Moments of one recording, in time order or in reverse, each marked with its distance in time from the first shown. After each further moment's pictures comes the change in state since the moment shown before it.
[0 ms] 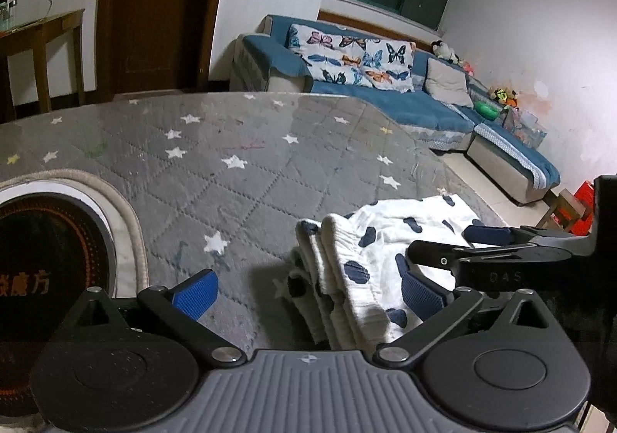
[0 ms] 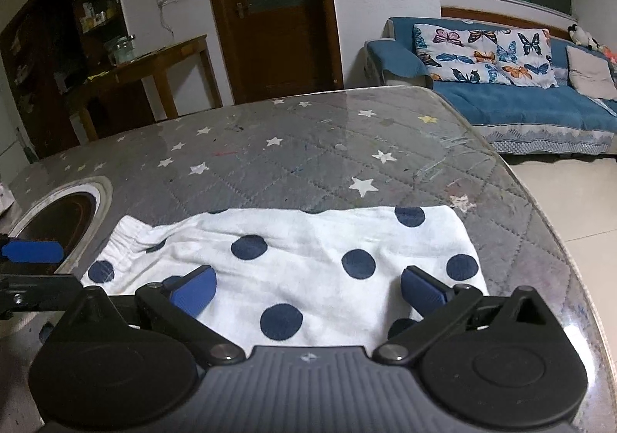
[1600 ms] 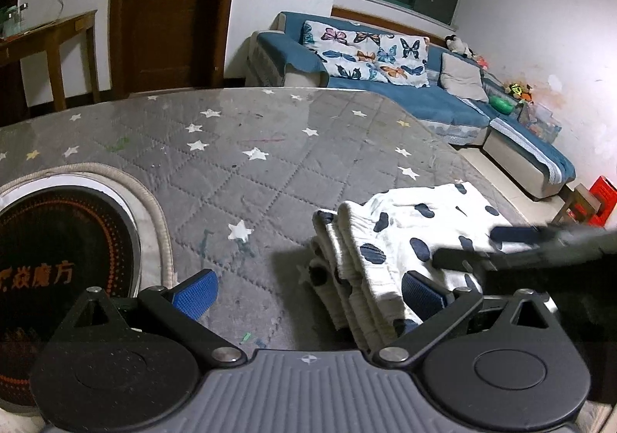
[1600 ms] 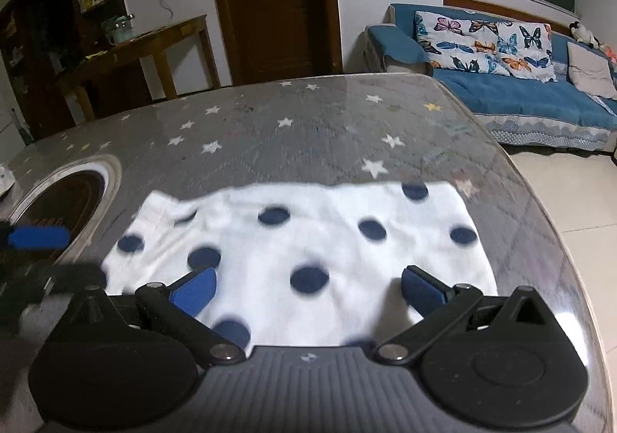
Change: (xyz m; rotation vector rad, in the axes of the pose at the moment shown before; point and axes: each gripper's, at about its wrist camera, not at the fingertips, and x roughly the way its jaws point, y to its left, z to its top) left arm 0.000 0.007 -0.007 0.003 0.025 0.071; right arm -0.014 0.023 -0.009 -0.027 0.067 -0.022
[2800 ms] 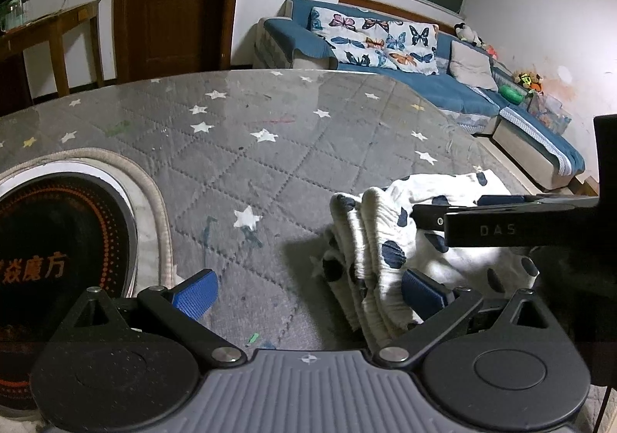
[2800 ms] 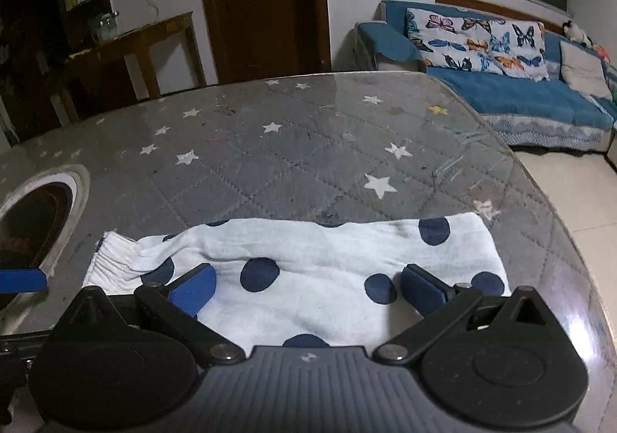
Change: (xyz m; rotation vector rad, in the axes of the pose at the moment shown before) left arm 0.022 0.007 -0.004 0.001 0.040 0.014; right arm 0.045 -0.004 0.026 0.004 0.002 -0.044
